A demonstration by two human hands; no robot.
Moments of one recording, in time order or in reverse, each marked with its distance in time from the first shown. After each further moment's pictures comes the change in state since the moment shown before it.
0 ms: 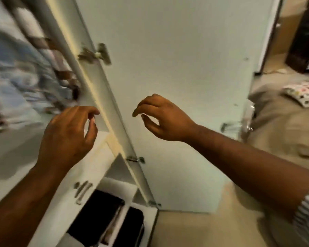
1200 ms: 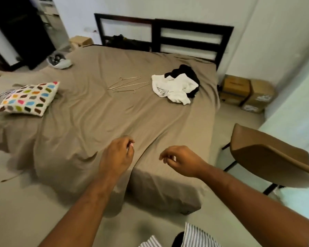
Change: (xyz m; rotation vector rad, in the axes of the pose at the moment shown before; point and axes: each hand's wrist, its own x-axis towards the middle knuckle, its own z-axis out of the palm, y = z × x) left_hand 0.168 0.801 0.358 -1.191 -0.636 0.974; right_hand -0.569 0.116 -0.327 -0.486 0.195 1.796
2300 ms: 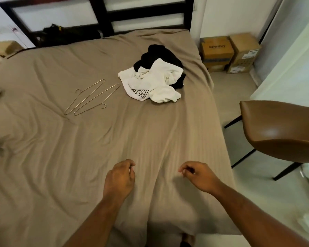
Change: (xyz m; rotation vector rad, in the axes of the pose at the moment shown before) left_hand 0.258 -0.116 0.171 0.106 -0.473 0.037; right_hand 0.160 0.203 0.060 0.483 0.213 0.770
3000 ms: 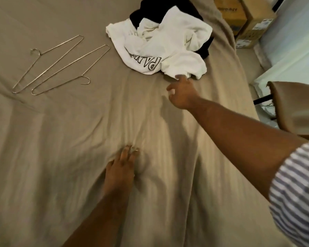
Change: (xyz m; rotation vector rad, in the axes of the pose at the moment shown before) left_hand 0.169 -0.171 0.132 0.180 -0.254 0.189; right_hand 0.392 -0.060 0.047 -0.661 0.235 0.016
